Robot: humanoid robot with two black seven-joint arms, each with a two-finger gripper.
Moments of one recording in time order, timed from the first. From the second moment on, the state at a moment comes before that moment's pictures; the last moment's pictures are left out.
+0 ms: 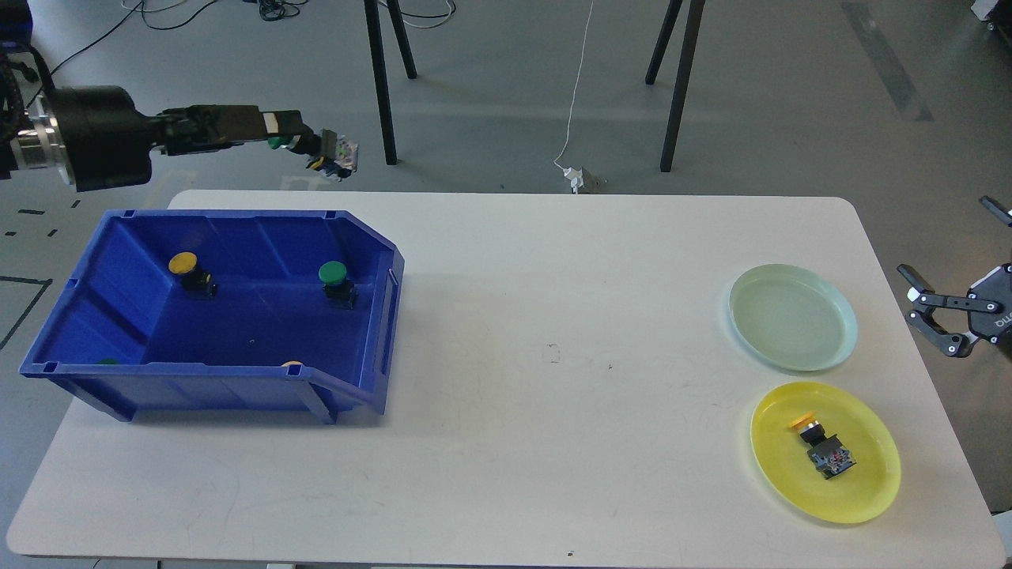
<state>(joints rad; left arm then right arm) -1.20 0.97 -0.21 -1.31 1.00 -0.49 -0.49 0.20 -1.11 0.68 1.36 0.11 0.49 0.49</state>
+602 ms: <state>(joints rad) -0.99 0.47 -0.37 -1.13 0.85 -0.49 -0.49 0.57 -0.86 0.56 1.49 -0.31 0.49 0.49</state>
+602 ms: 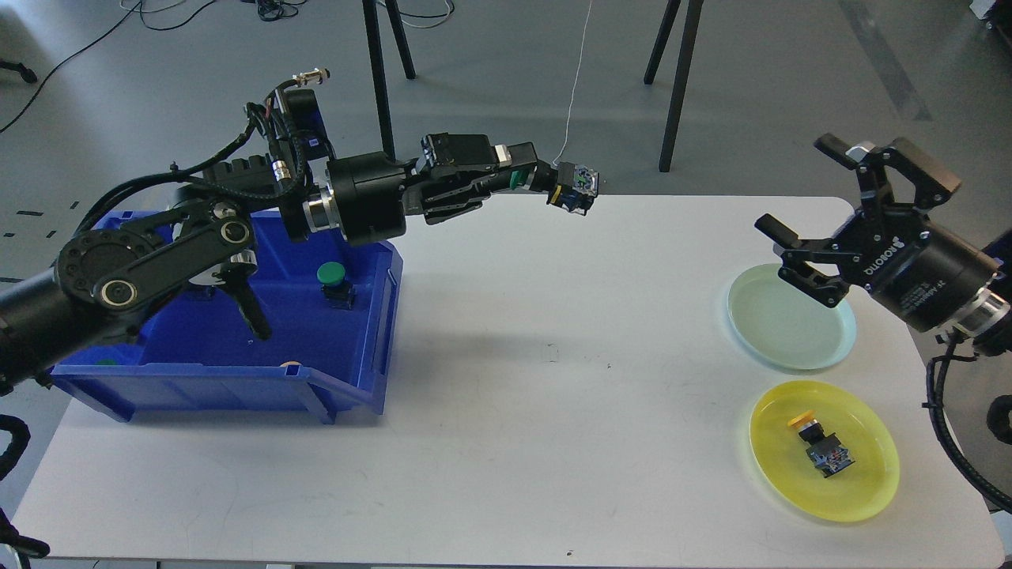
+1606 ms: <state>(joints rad) -0.99 0.47 -0.37 -1.13 0.85 -0.49 -0.49 0.82 -0.56 0.29 1.35 -0.23 0.40 0.49</state>
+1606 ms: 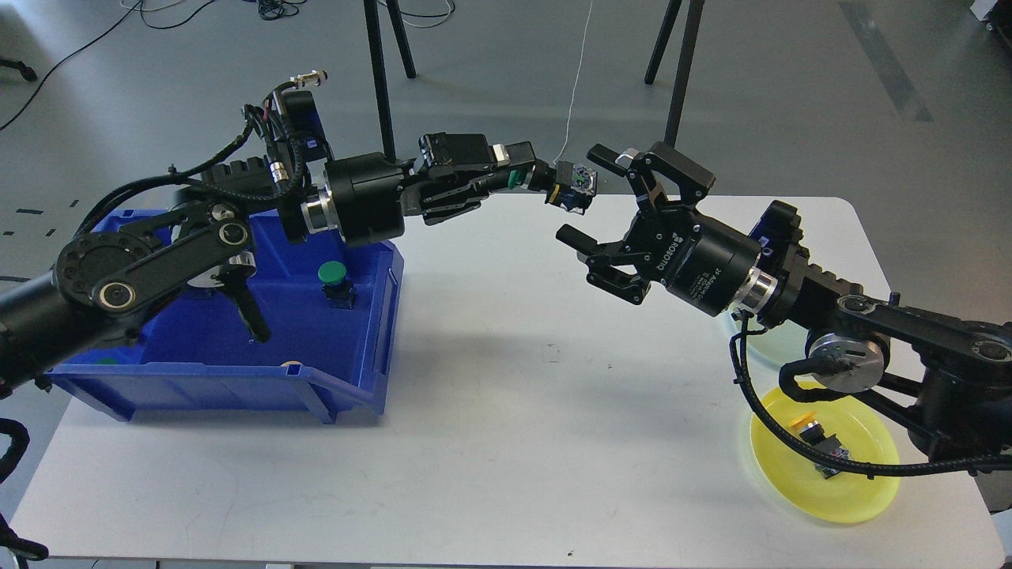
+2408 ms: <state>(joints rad) -0.99 0.47 -0.37 -1.13 0.85 -0.49 -0.49 0.81 -0.53 0.30 1.34 -0.19 0.38 0.49</state>
